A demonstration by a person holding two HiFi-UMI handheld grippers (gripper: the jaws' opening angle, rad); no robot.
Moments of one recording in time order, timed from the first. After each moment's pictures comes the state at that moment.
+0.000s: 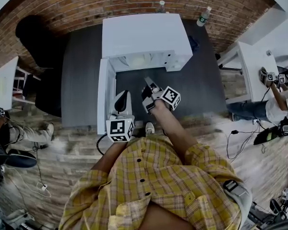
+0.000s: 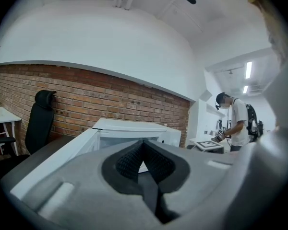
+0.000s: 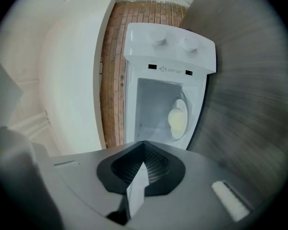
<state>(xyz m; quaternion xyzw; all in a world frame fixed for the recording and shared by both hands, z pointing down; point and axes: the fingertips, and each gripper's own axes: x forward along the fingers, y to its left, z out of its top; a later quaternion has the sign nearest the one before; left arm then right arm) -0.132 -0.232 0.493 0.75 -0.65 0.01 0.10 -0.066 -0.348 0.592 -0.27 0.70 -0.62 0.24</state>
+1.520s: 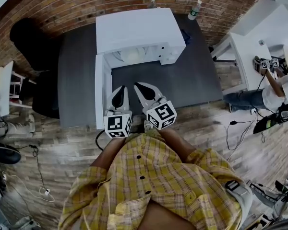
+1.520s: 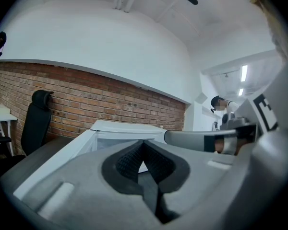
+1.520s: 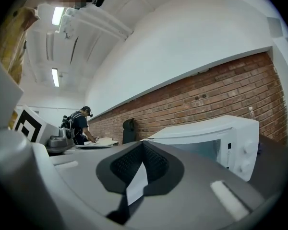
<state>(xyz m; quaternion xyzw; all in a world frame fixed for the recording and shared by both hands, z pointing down) -0.125 -0.218 0.487 0.77 -0.63 0.00 0.09 -0.087 -0.229 0.470 -0.30 0.95 -0.09 0.00</state>
